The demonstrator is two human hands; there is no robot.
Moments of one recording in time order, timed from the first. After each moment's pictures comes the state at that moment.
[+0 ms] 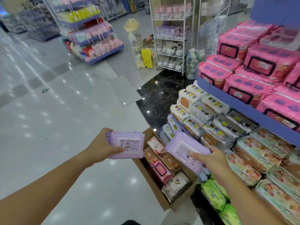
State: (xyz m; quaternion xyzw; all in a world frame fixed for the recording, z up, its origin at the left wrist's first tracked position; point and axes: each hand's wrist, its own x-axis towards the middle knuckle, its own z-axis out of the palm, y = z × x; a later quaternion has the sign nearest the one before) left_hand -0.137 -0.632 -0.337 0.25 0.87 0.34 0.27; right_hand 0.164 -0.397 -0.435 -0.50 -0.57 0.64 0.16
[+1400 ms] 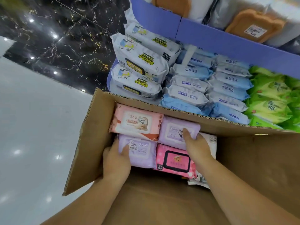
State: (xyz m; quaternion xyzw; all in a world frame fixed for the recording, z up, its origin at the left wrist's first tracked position) left_hand -0.384 -0.443 -0.966 0.35 0.81 0.13 0.45; right_hand -0.139 -0.388 -0.980 -0.84 -0.26 0.47 0.13
